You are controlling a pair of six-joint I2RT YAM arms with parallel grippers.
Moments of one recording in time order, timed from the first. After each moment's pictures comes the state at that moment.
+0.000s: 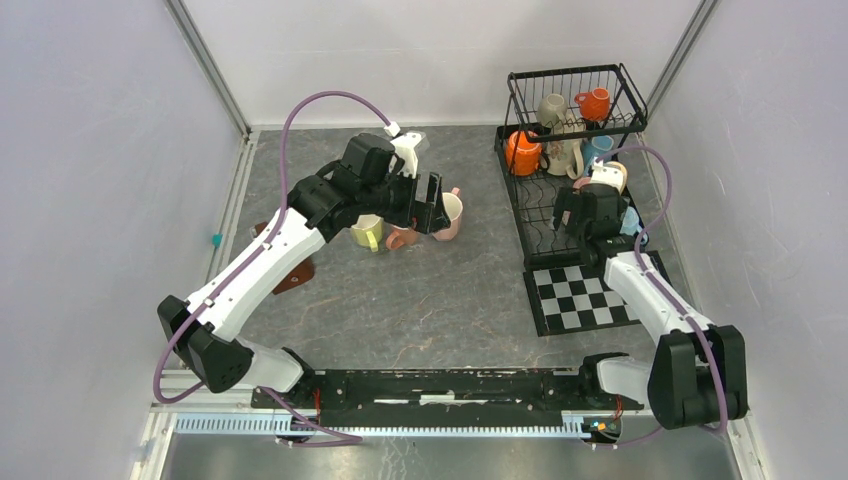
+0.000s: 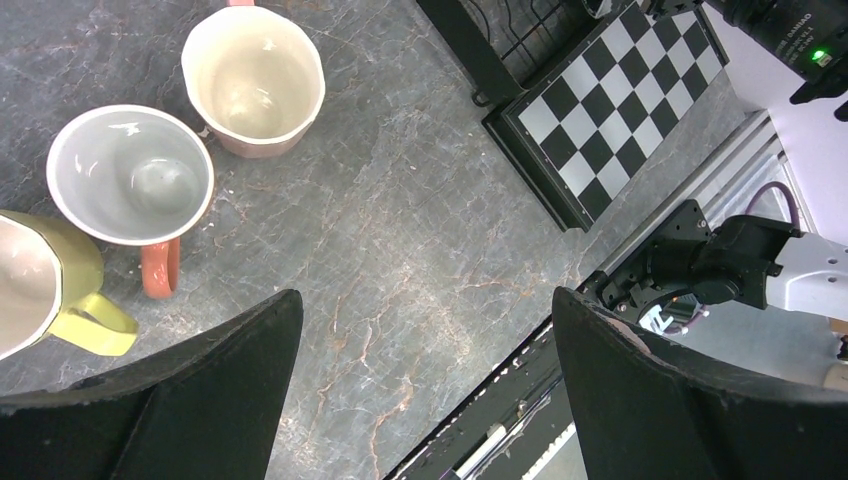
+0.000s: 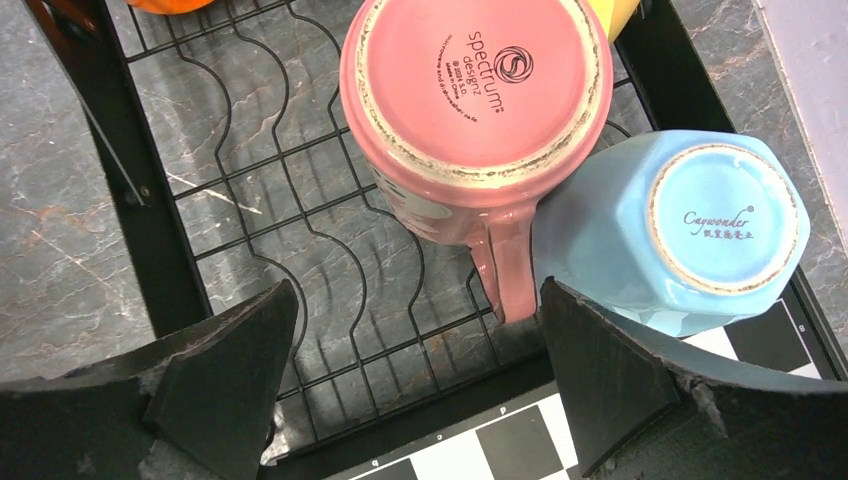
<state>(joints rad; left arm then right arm) -0.68 1.40 1.50 -0.76 0.22 -0.32 0.13 1.21 0.74 -0.13 0.34 0.23</state>
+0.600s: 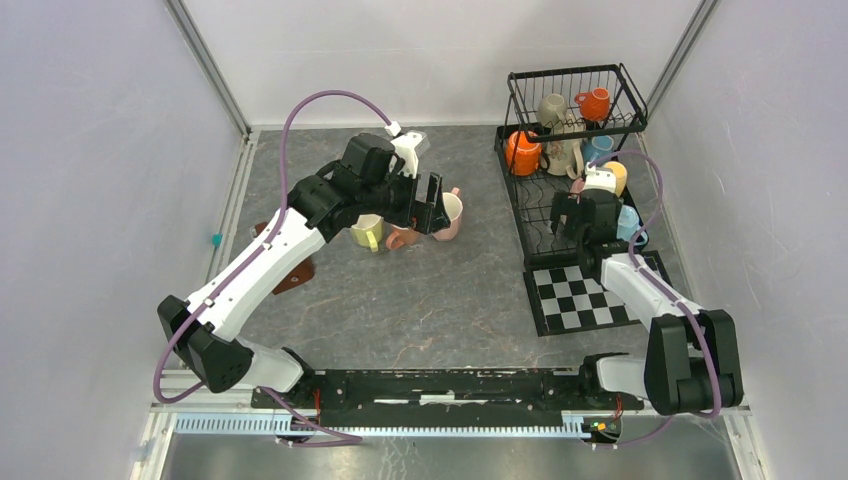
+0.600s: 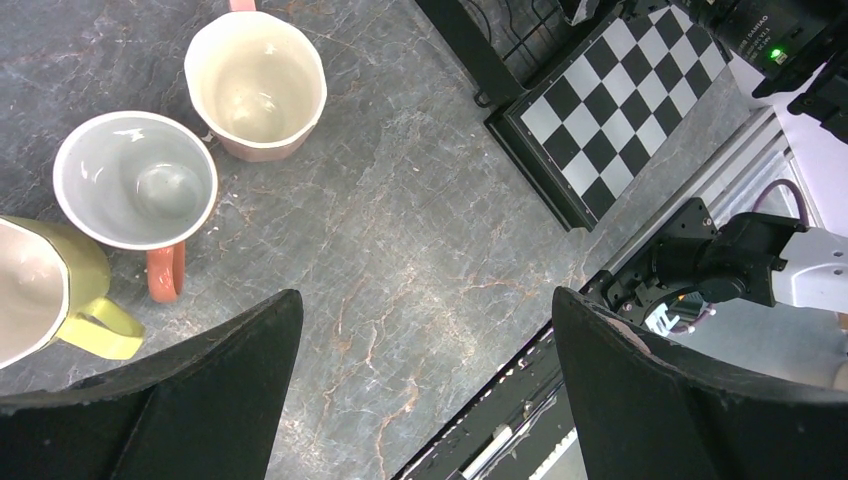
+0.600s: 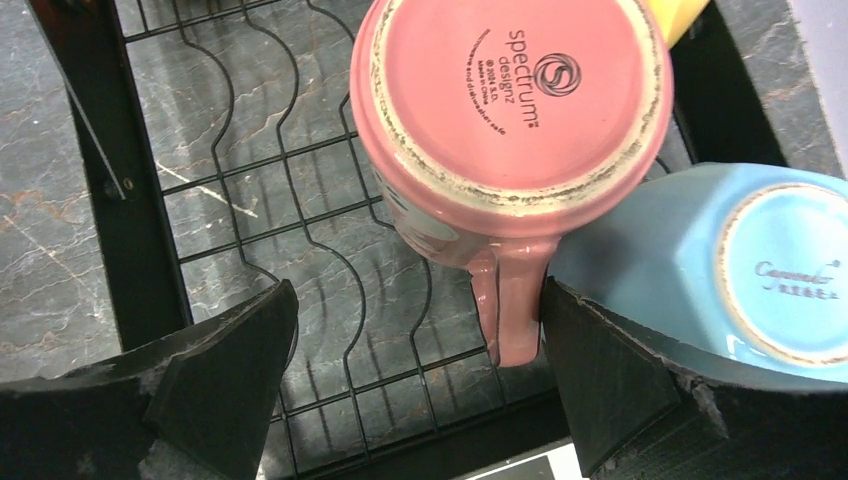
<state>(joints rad) -0.68 1.40 1.50 -0.75 0.22 -0.30 0.11 1.26 0.66 0.06 0.28 0.14</state>
